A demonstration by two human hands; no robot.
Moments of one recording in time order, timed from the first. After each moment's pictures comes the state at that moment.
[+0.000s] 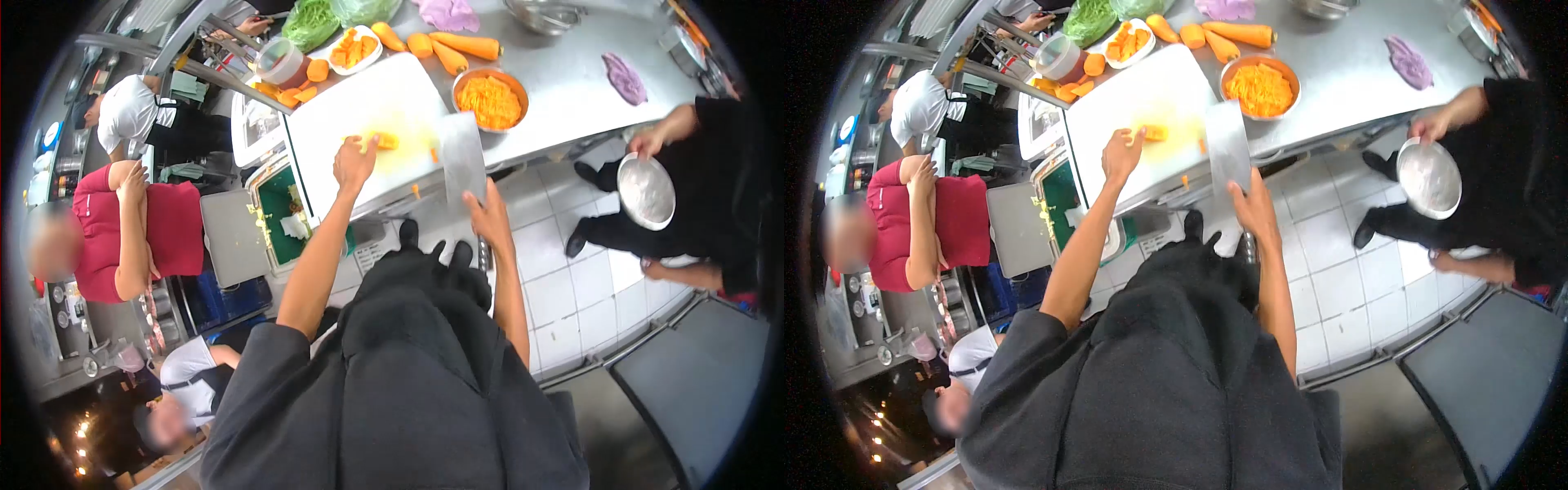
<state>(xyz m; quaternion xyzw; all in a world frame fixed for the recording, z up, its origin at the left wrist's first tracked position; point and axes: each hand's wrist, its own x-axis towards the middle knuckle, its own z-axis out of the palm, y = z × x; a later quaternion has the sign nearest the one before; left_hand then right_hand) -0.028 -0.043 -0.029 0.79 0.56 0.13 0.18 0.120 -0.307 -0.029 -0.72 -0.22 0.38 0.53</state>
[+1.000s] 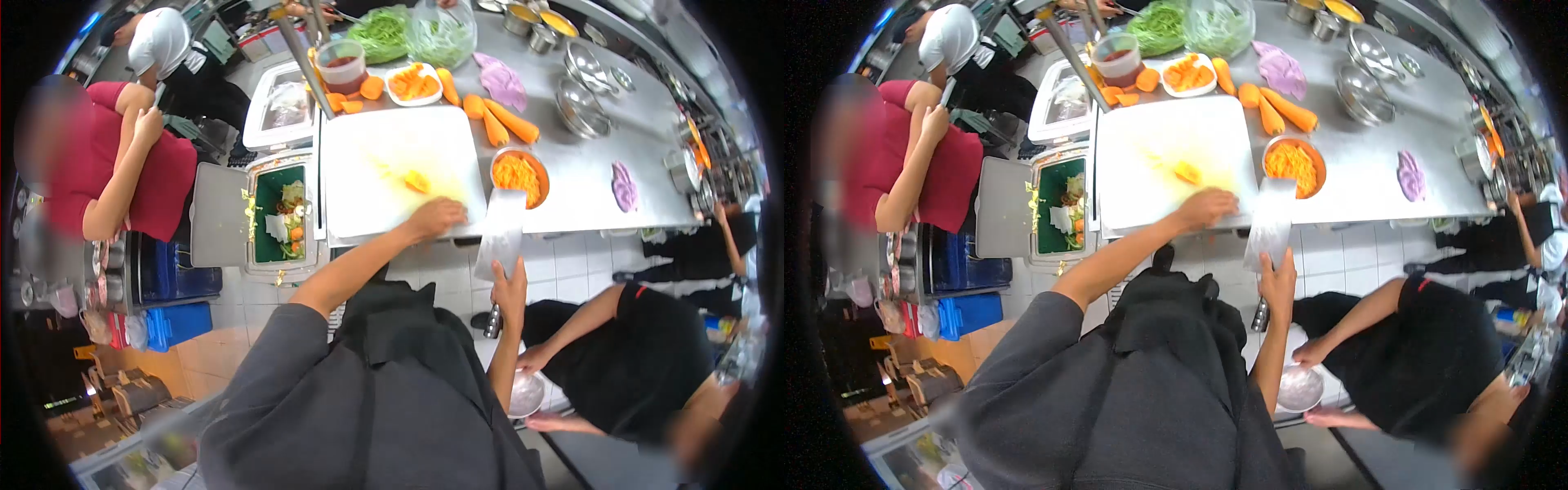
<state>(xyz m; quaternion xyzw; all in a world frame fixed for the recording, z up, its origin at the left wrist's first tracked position) 0.017 -0.074 -0.094 0.95 -0.03 0.24 0.18 0.119 -0.326 0.017 -0.81 -0.21 0.32 0.45</state>
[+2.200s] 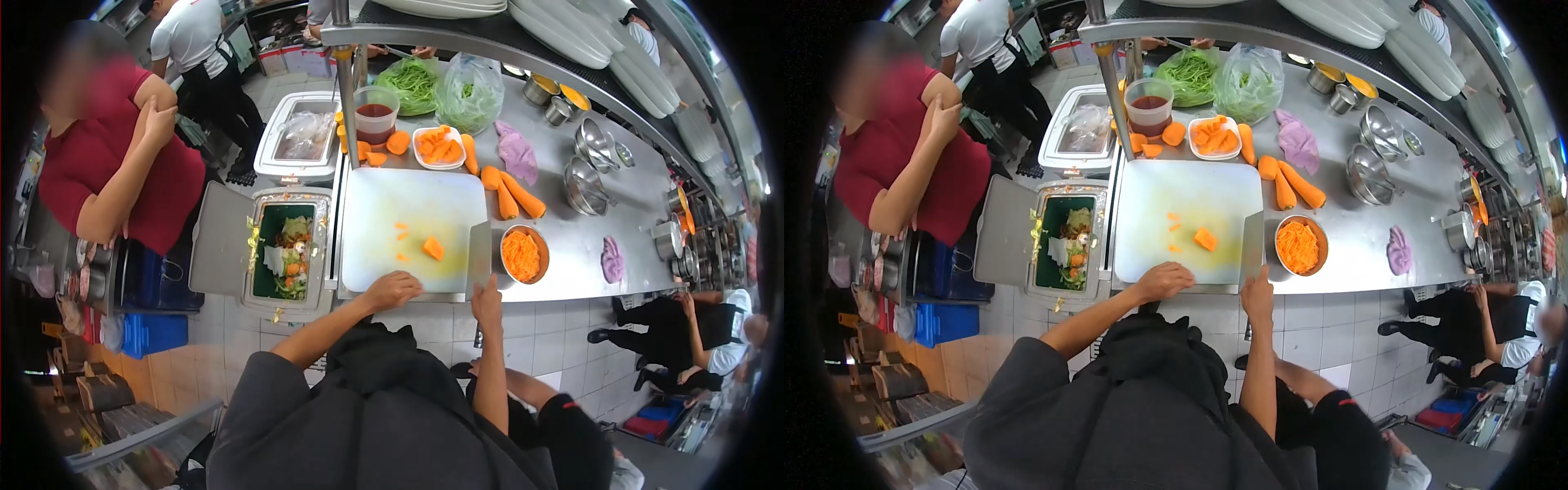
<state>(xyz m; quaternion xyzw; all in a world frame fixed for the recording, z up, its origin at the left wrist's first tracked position) -0.107 -0.061 -0.094 0.92 0.06 0.31 0.22 0.127 -0.202 -0.020 -0.85 -0.39 0.20 0.27</state>
